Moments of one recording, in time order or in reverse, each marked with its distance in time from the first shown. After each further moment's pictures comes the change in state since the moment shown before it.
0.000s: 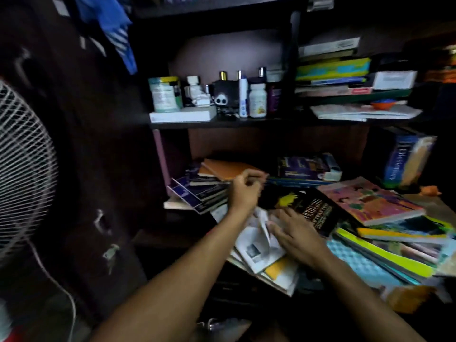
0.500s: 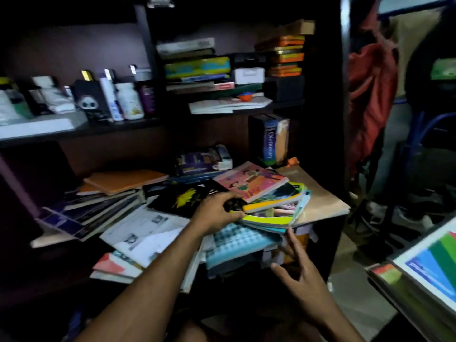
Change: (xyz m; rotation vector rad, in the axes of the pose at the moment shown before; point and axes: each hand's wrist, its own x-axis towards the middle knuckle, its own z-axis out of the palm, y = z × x) left_hand -0.038 -0.033 0.131 0.736 -0.674 0.223; right_hand -0.203 0.078 -0.045 0.563 0.420 0.446
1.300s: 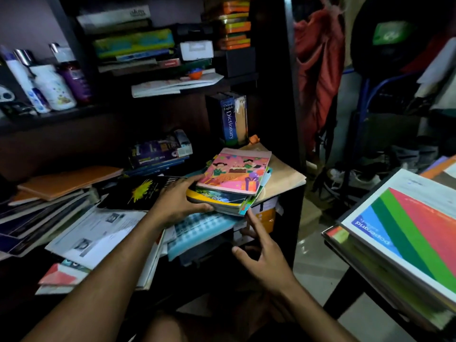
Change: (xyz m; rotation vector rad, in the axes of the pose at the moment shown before) left_hand 0.011 -0.003 0.003 0.077 -0.137 0.028; right_hand -0.004 0.017 0.004 0.076 0.008 0.079
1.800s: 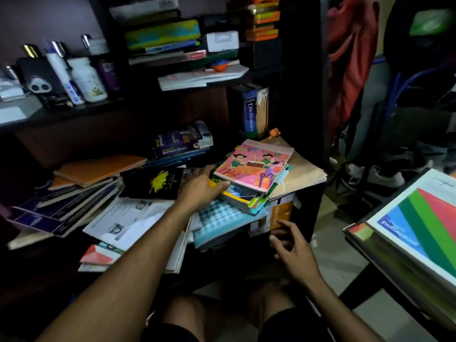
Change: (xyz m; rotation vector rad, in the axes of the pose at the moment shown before) left_hand 0.005 0.009 -0.003 0.085 0.028 -0.207; right_hand -0.001 0.036 -0.003 -0.019 0.165 0.181
